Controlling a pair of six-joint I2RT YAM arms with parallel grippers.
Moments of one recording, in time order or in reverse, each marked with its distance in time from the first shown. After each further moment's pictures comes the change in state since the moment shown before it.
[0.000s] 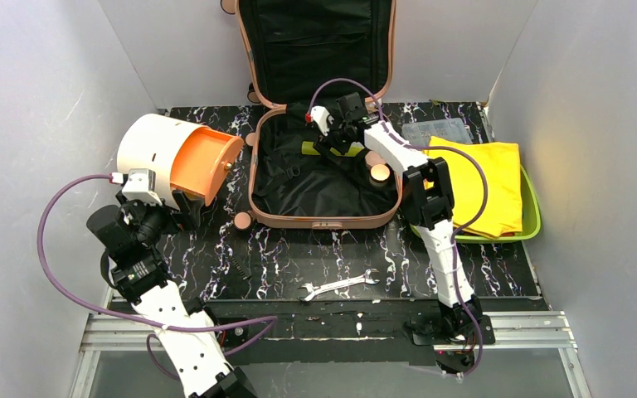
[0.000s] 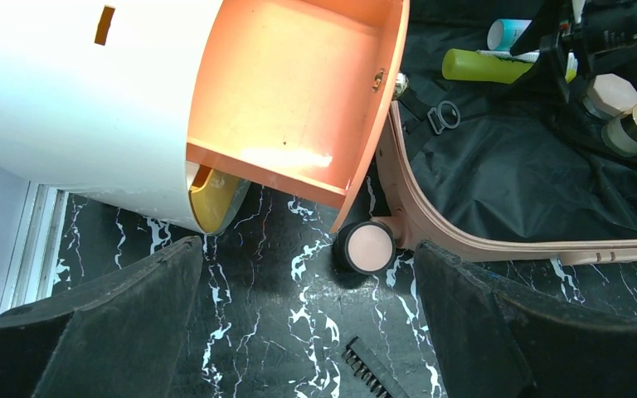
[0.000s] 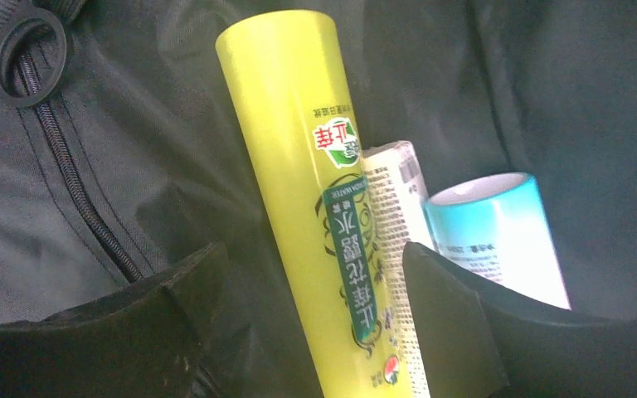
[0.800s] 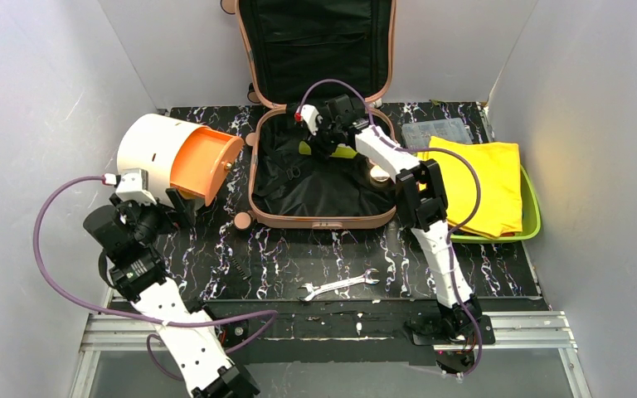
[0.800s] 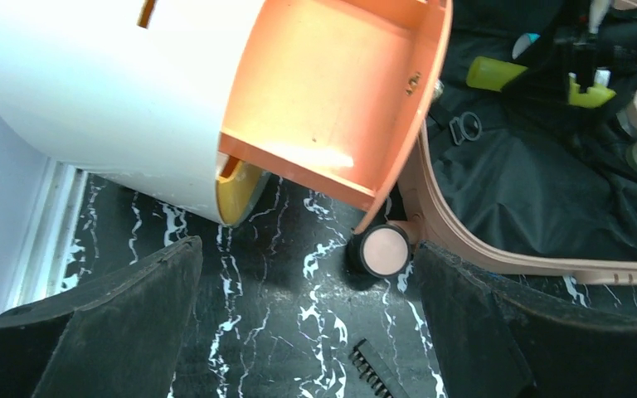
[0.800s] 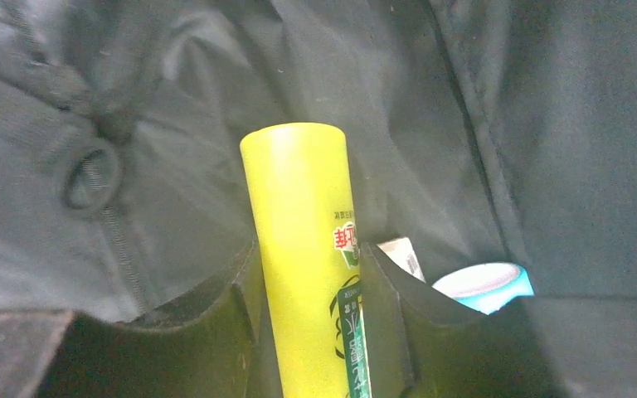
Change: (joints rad) left arm 0.042 -0.005 -0.022 0.013 -0.012 -0.019; right arm 0.055 0.059 0.034 0.140 0.003 0.051
